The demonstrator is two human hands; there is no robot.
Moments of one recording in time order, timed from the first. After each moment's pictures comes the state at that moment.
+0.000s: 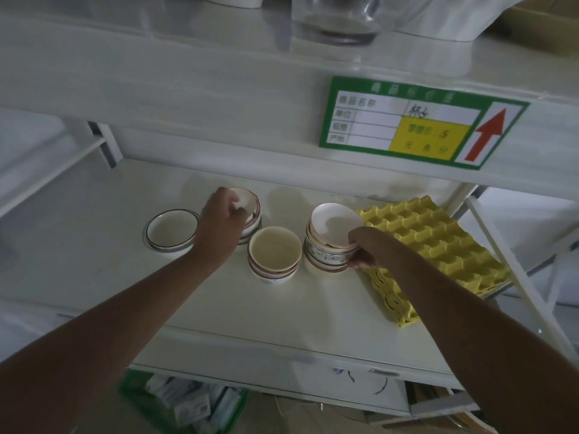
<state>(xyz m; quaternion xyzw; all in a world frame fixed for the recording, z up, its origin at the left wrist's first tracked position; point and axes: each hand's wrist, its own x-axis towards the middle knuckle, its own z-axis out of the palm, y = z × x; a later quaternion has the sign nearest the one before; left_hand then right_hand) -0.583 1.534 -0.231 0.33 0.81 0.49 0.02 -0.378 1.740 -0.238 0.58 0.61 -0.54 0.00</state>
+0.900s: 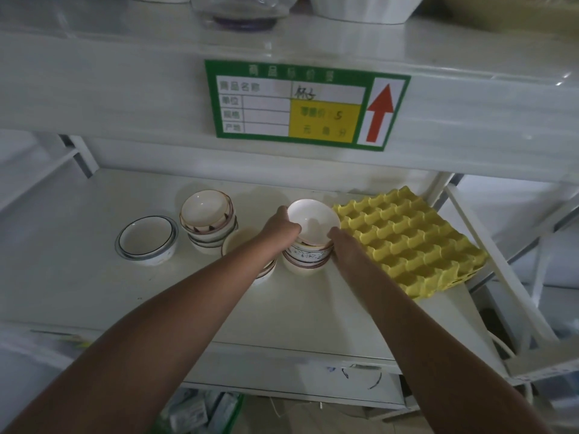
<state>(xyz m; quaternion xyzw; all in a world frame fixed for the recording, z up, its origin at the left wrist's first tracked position) -0.499 1.653 -0.246 0.34 0.81 0.36 0.31 -0.362 1.721 -0.274 0.48 0.57 -0.63 -0.23</state>
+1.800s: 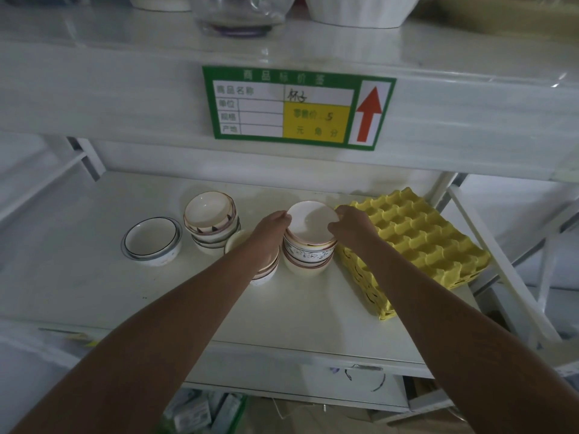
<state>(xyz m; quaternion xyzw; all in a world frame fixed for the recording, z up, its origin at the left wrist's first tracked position) -0.512 1.641 -0.266 0.27 0.71 0.53 0.37 -0.367 1.749 -0.229 0.50 0.81 -0.29 -0.10</state>
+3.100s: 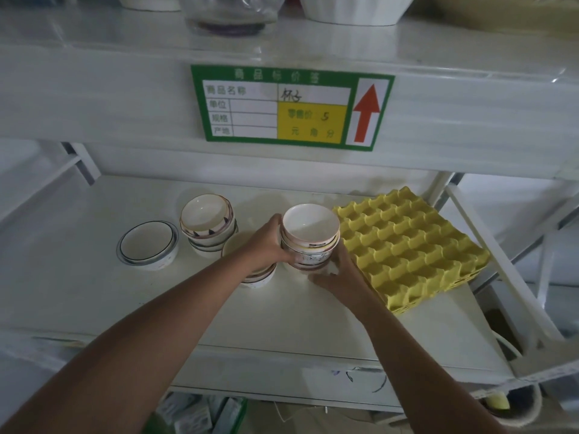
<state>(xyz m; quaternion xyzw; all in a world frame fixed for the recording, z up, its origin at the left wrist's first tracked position) -0.519 1.620 -0.268 0.48 0.75 0.36 0.29 -0.323 1.703 -0.325 0.34 0.72 -0.55 -0.23</state>
